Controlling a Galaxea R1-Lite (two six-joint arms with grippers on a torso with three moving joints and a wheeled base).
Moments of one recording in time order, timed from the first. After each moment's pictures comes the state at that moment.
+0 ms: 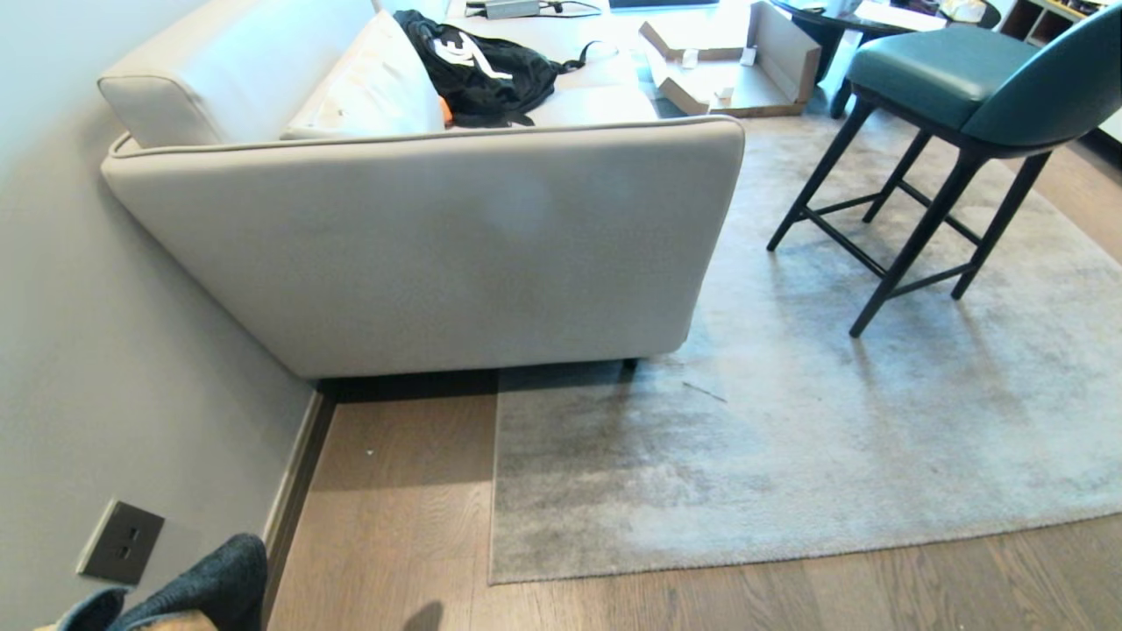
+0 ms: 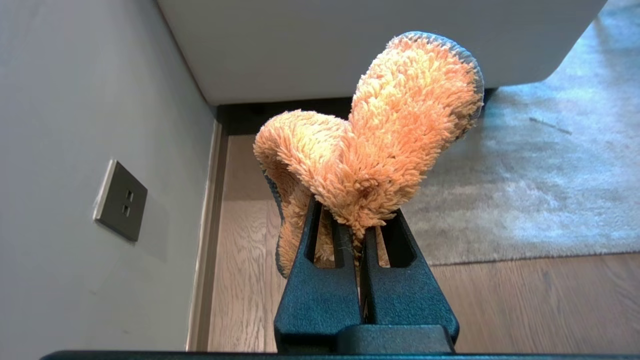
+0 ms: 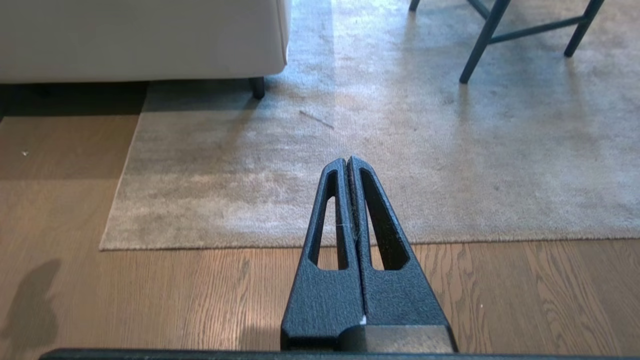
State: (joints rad) left arm 0.00 0.00 0.00 0.01 0.00 0.00; right arm 0.00 0.00 0.00 0.00 0.03 -0.04
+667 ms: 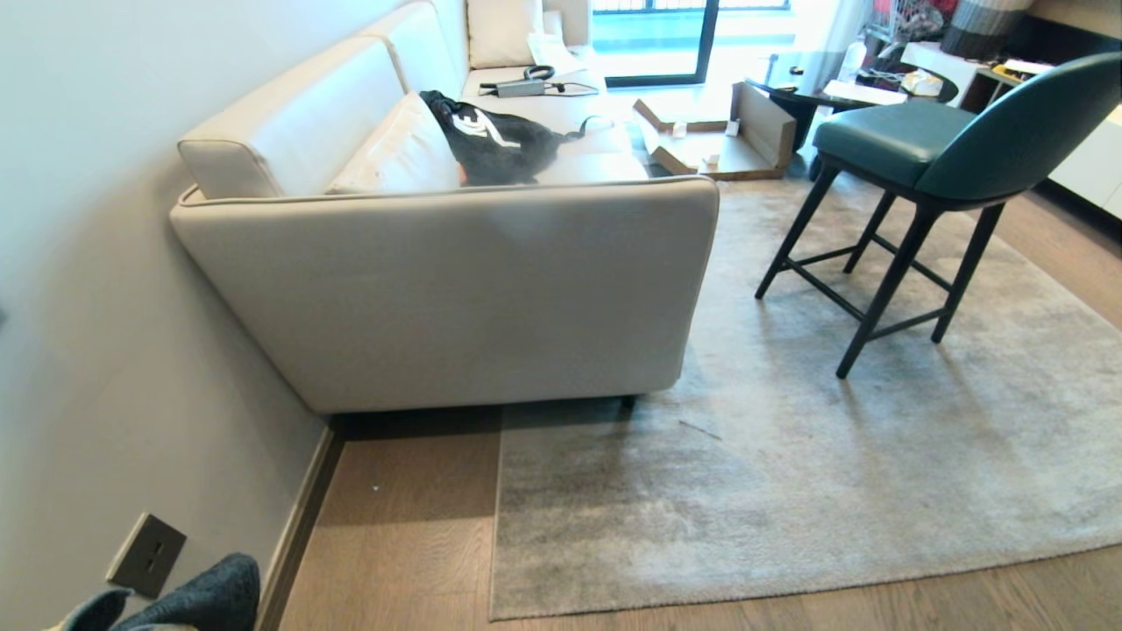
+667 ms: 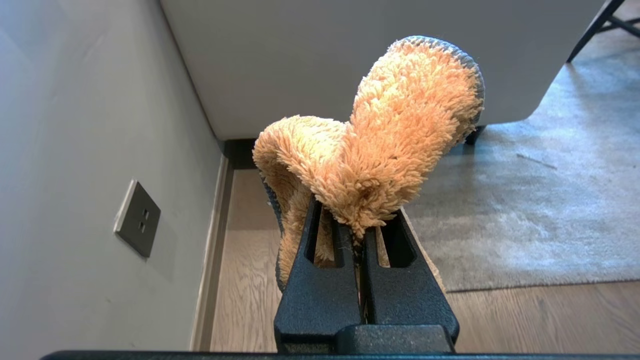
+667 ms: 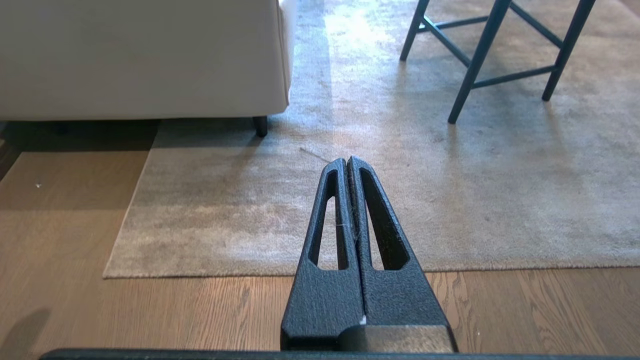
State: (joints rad) left arm 0.00 0.00 0.00 0.01 0.00 0.00; right arm 0.00 0.00 0.00 0.00 0.03 -0.04
